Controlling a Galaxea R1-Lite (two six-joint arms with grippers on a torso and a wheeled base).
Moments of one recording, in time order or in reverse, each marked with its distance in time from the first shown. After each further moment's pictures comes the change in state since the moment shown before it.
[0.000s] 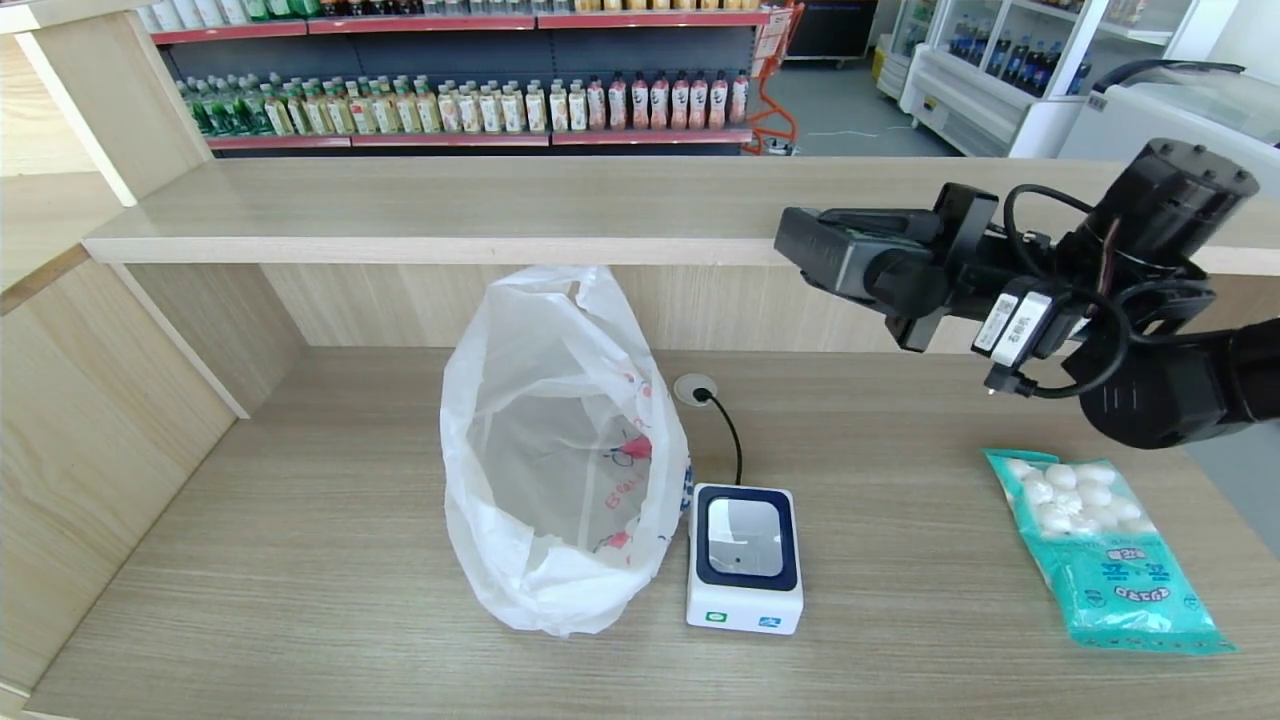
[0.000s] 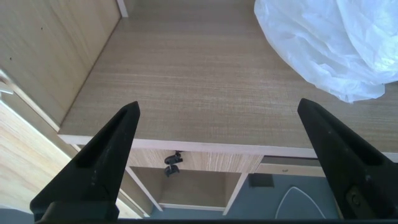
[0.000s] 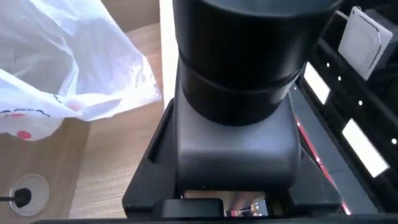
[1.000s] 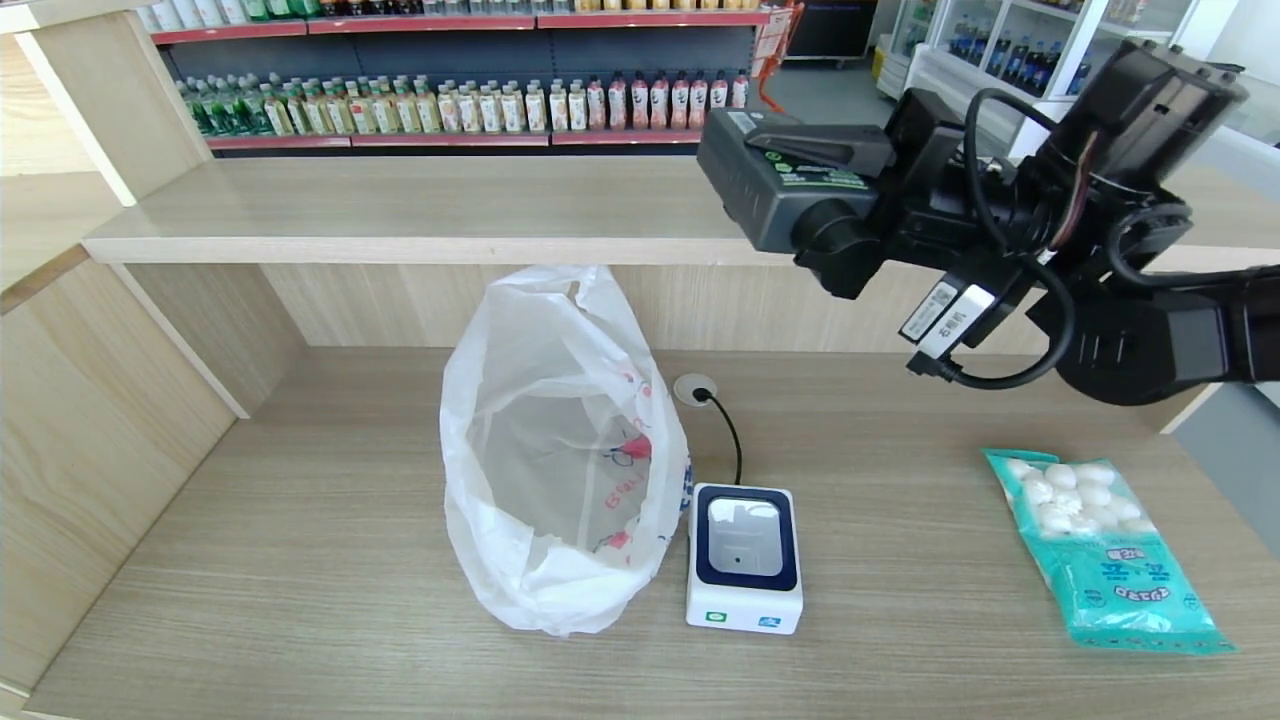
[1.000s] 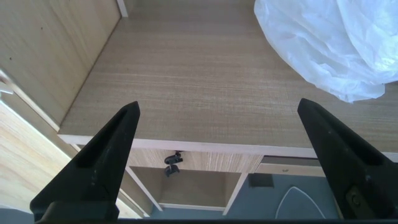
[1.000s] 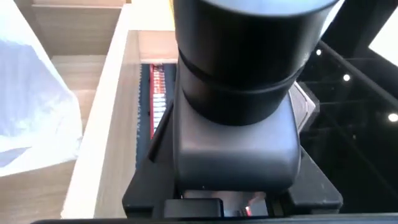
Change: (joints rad) left arm 0.000 0.000 0.000 0.000 0.000 0.000; right arm 0.196 -0.025 -0.188 0.154 -0.048 -0.289
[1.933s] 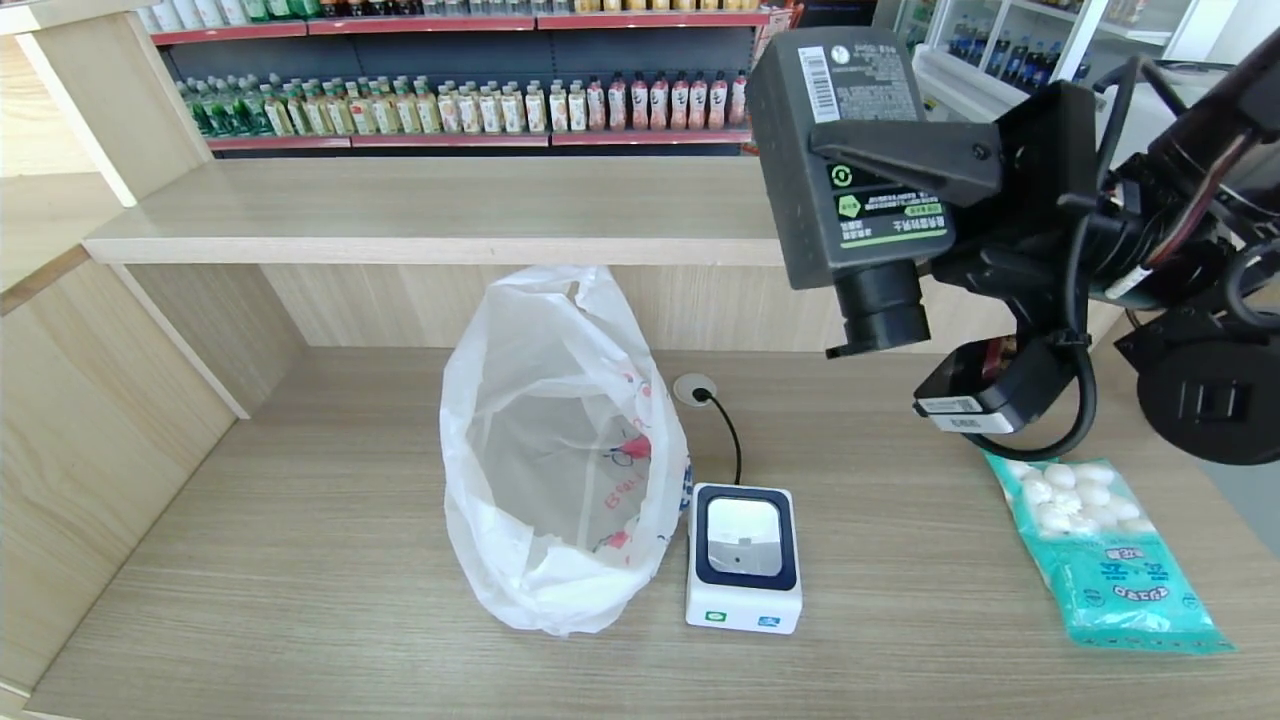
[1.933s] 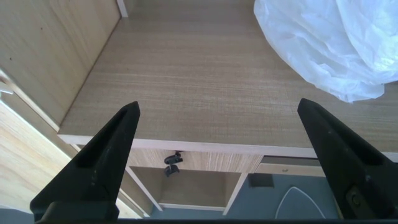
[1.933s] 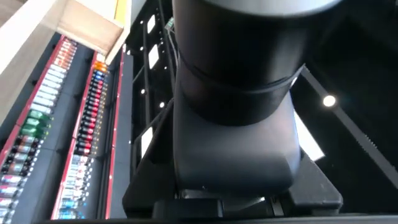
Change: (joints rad) left arm 0.000 0.000 0.000 0.000 0.000 0.000; right arm 0.030 -0.142 0.213 -0.194 0.047 -0.501
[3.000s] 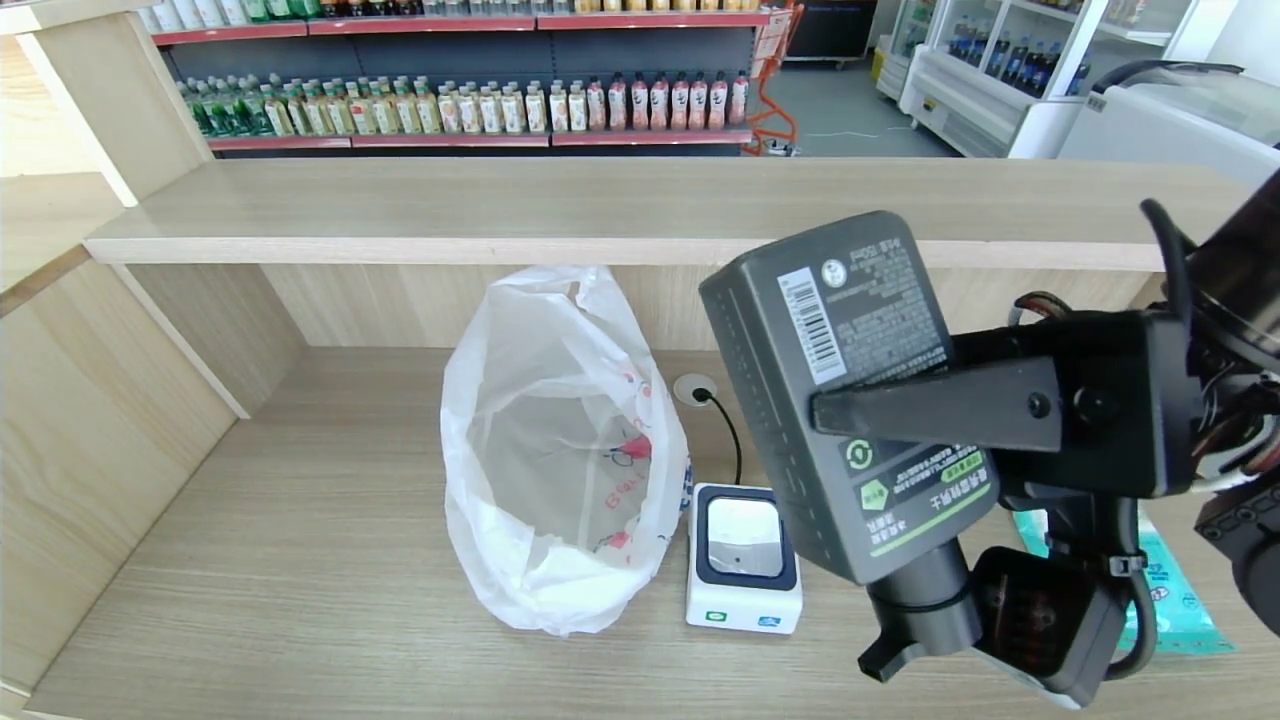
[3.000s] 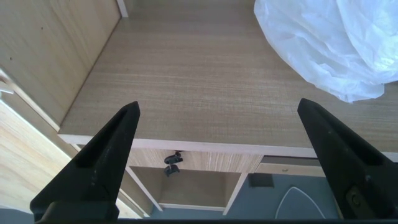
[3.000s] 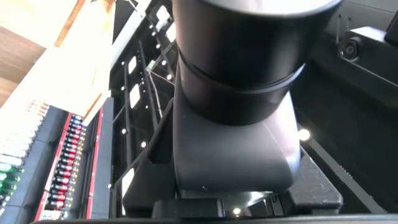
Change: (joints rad) left arm 0.000 0.000 0.000 0.000 0.000 0.000; right arm 0.181 -0.141 0.329 0.013 0.024 -0.231
